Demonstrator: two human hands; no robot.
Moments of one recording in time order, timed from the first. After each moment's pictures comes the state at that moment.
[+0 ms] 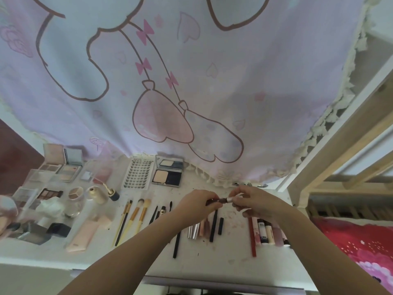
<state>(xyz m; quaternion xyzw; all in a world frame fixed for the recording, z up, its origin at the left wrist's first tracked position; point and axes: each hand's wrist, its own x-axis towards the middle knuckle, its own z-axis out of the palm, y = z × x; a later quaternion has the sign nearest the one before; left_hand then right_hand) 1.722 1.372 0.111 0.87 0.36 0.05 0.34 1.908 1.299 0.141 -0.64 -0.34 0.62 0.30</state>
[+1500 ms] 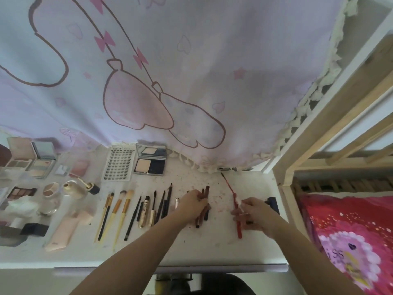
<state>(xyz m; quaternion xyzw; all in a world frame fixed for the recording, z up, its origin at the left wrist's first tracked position) 1.752 1.350 0.057 0.65 0.53 0.01 0.54 1.927 1.245 0.073 -0.74 -0.13 0.57 0.33</state>
